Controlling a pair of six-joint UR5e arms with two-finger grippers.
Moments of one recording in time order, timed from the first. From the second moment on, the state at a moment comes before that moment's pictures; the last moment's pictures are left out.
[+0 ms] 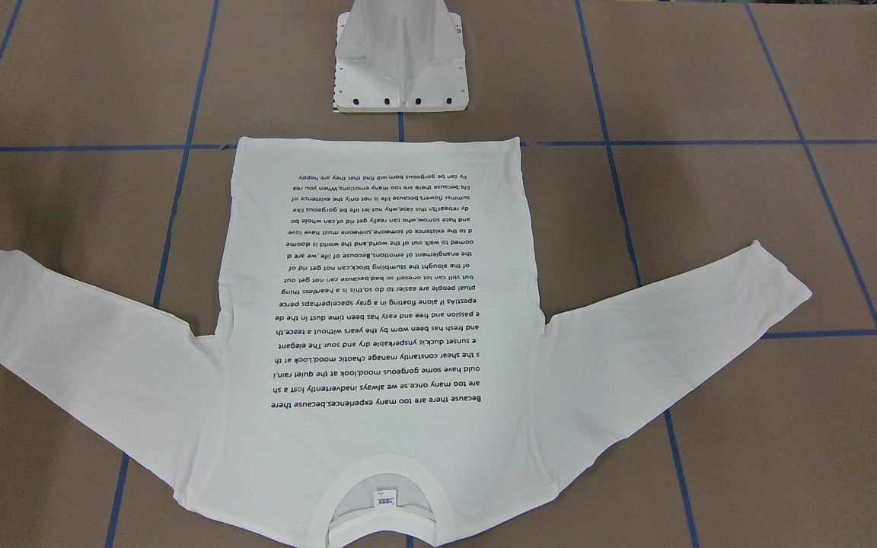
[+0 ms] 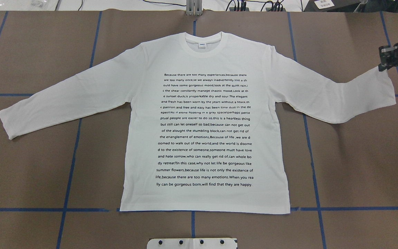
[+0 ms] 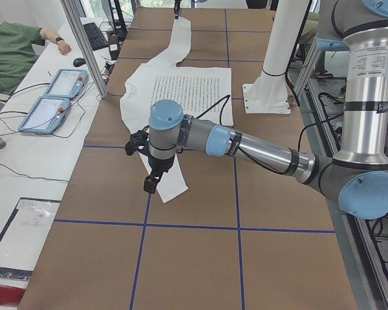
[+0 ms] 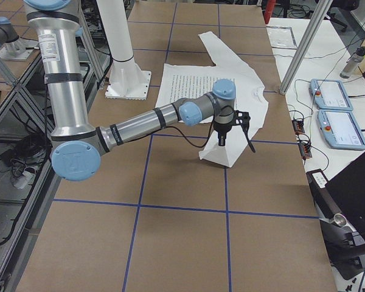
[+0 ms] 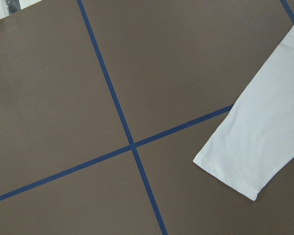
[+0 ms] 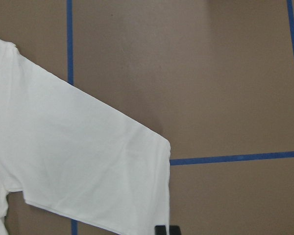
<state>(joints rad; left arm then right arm) -1.58 -1.55 -1.89 -1.53 -2.30 0.20 1.21 -1.29 1.89 -1.72 2.18 0.62</state>
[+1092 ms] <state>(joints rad) -1.58 -1.54 -1.88 -1.53 -2.30 0.20 0.89 -0.53 1.50 -1.92 1.95 0.90</state>
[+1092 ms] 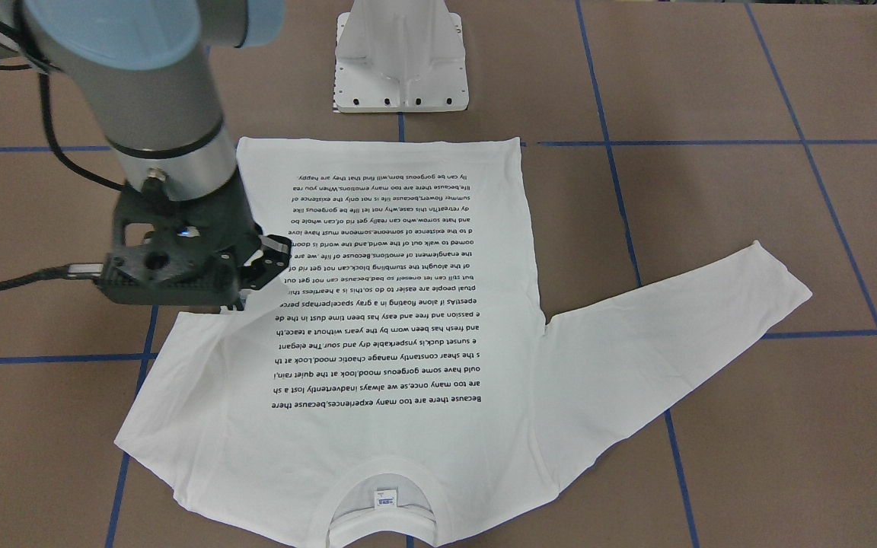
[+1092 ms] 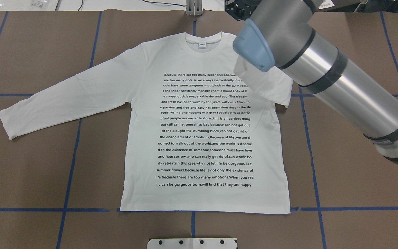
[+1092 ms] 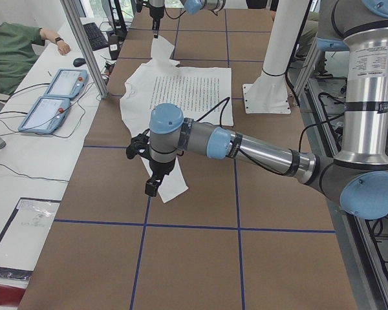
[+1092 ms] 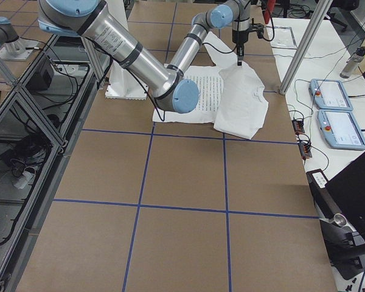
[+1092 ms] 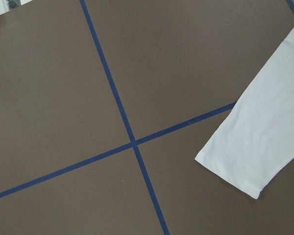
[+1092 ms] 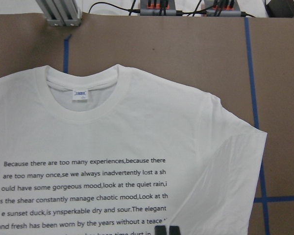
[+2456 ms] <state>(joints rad) -1.58 -1.54 -1.88 -1.53 -2.30 0.20 0.64 -0.20 0.80 -1.36 1.71 1.22</state>
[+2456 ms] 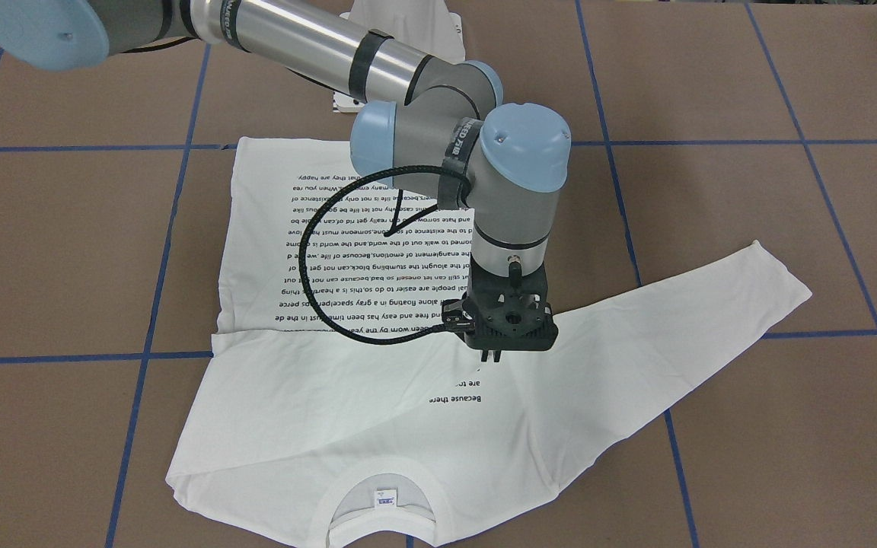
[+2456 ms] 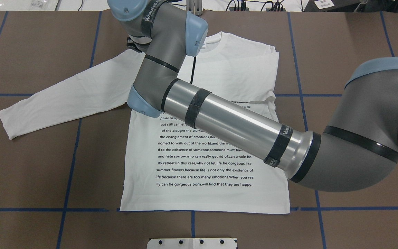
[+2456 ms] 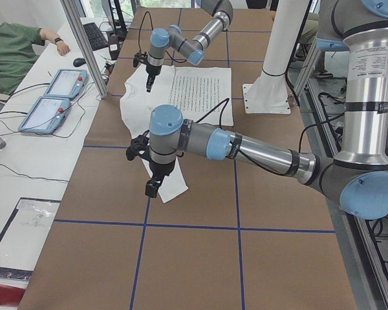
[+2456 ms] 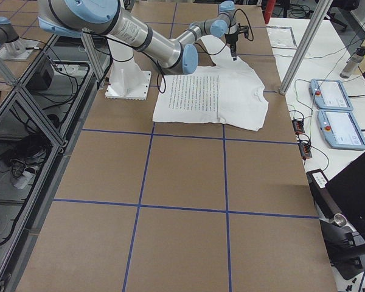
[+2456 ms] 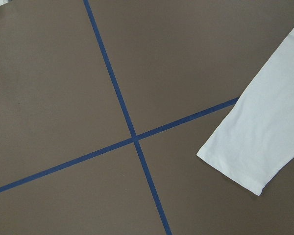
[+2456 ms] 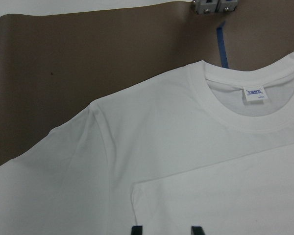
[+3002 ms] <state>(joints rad) -1.57 -1.60 -1.83 -1.60 -2.30 0.19 0.67 -0.18 0.79 -1.38 1.80 1.11</state>
